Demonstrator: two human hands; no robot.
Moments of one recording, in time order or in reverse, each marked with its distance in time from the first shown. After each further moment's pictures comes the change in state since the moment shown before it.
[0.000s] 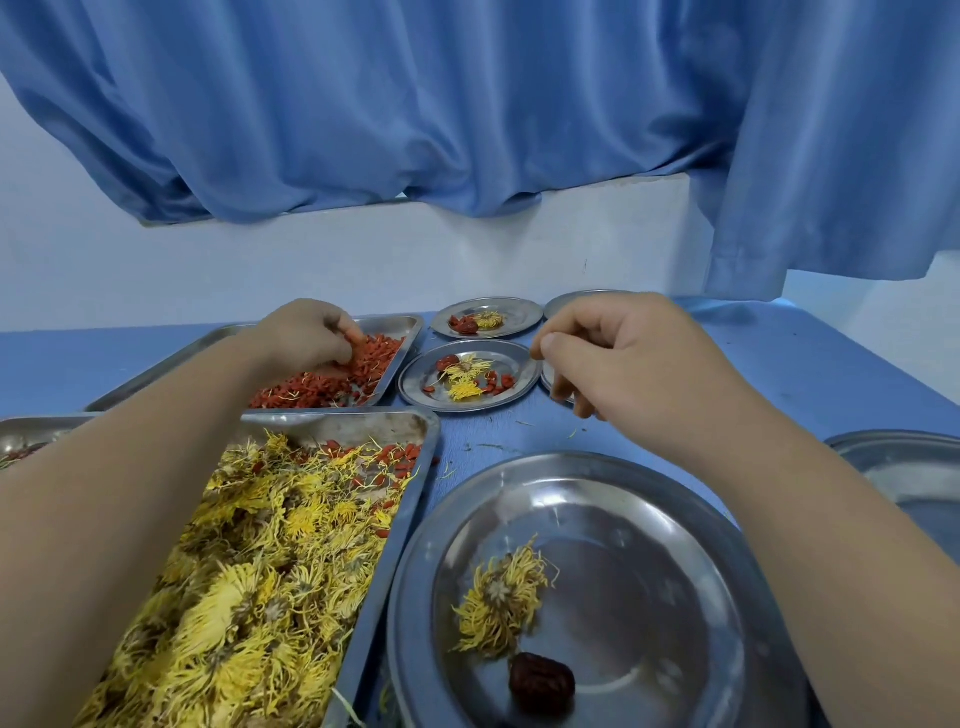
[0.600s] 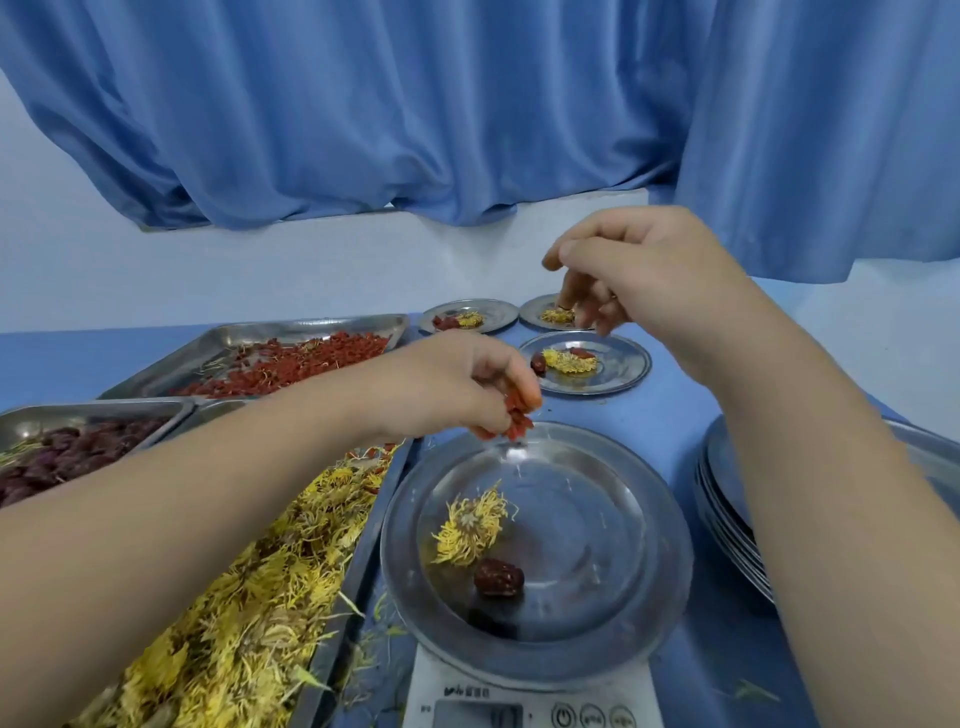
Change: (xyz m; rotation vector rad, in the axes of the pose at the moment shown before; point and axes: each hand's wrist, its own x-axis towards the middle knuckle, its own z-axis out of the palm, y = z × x) left_hand -0.162 0.123 0.080 -0.049 -0.505 0.363; right_hand -0.009 -0.038 -0.054 0.164 0.039 0.034
